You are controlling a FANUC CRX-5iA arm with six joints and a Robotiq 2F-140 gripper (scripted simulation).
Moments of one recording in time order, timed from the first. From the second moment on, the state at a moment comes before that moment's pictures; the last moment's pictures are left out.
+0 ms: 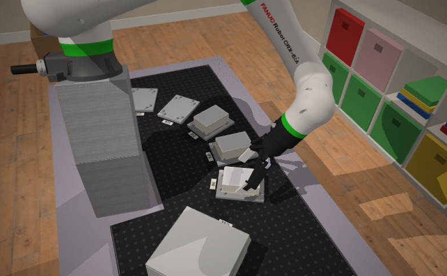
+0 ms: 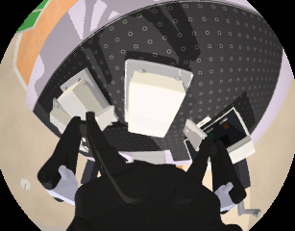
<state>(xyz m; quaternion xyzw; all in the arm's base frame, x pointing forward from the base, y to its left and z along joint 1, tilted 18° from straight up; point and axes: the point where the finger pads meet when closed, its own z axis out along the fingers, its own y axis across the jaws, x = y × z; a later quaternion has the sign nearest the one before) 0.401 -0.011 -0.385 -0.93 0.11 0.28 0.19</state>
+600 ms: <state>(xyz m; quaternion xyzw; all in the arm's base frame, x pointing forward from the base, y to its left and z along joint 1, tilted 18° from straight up) 0.401 -0.005 -0.405 -0.93 0.11 0.28 0.19</state>
